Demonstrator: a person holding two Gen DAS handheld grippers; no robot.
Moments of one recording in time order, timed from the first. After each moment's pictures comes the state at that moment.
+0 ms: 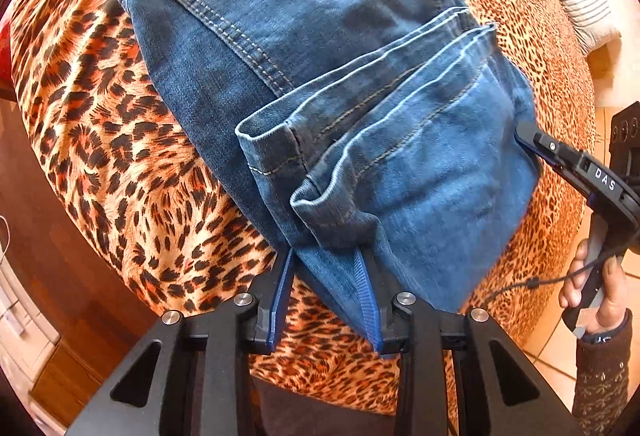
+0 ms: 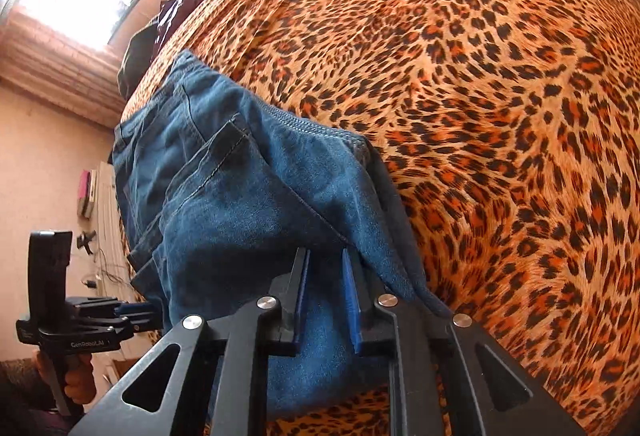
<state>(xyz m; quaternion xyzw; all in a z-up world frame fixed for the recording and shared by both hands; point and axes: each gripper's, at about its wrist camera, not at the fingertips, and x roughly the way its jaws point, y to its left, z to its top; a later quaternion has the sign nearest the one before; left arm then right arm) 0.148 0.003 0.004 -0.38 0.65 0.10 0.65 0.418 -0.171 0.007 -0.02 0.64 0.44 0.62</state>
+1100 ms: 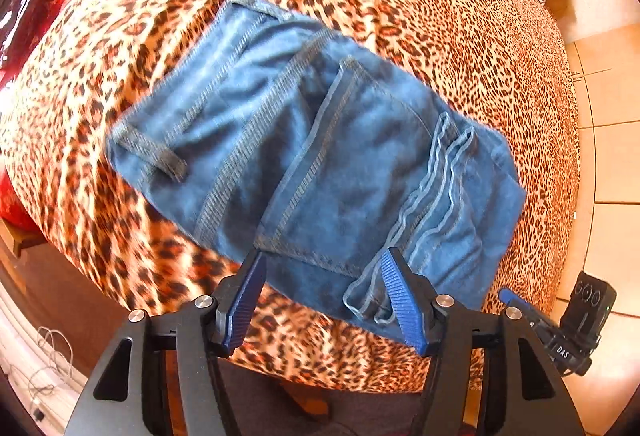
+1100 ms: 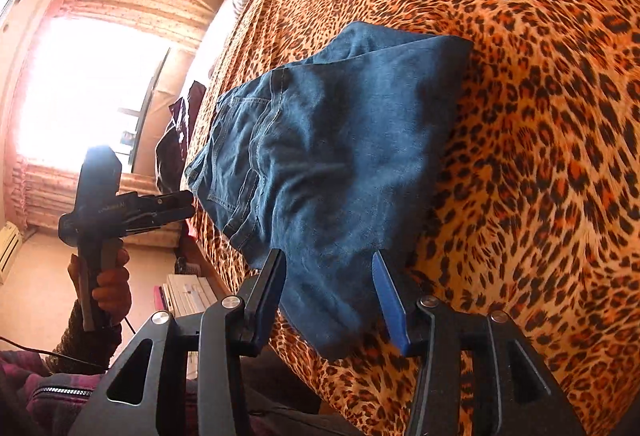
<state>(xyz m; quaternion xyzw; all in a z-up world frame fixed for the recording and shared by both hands) 0.206 0.149 0.099 -0.25 0.67 0.02 0.70 0.274 -0.250 0.030 0.21 0.64 0.35 0.66</state>
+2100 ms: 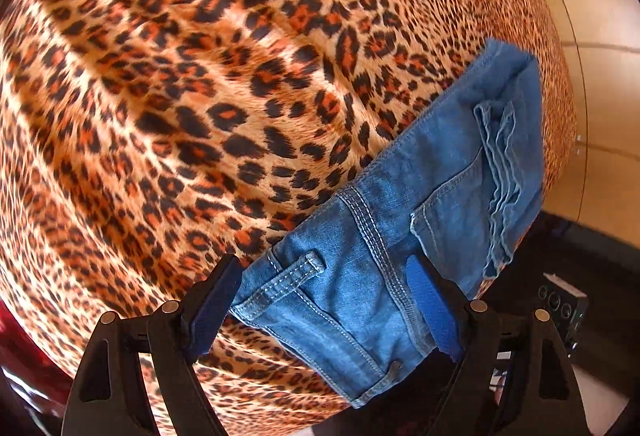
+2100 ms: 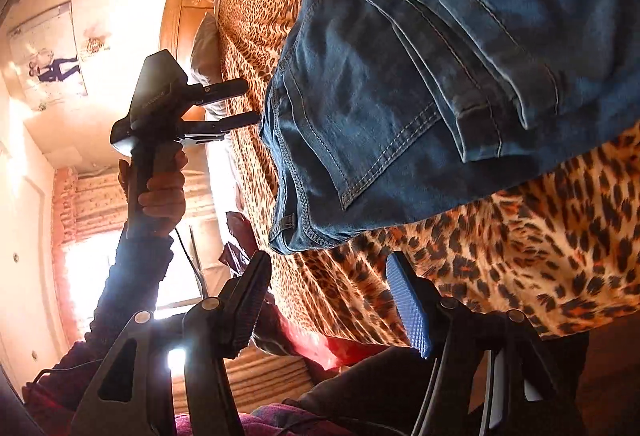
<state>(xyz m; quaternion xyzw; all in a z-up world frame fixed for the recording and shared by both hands) 0.436 0.173 0.032 0.12 0.78 -0.34 0.51 0.131 -0.022 0.011 0.57 0.54 0.13 0.60</state>
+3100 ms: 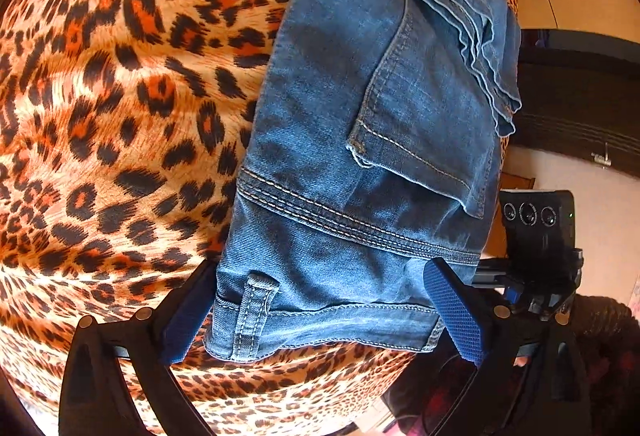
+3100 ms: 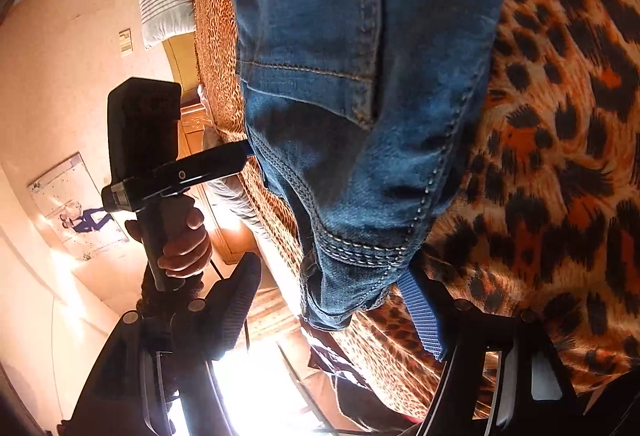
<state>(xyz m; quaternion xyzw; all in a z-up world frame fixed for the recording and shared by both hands) 0.403 0.122 -0.007 0.30 0.73 -0.51 0.36 0.111 0.060 -0.028 0.75 0.39 0.01 0.54</state>
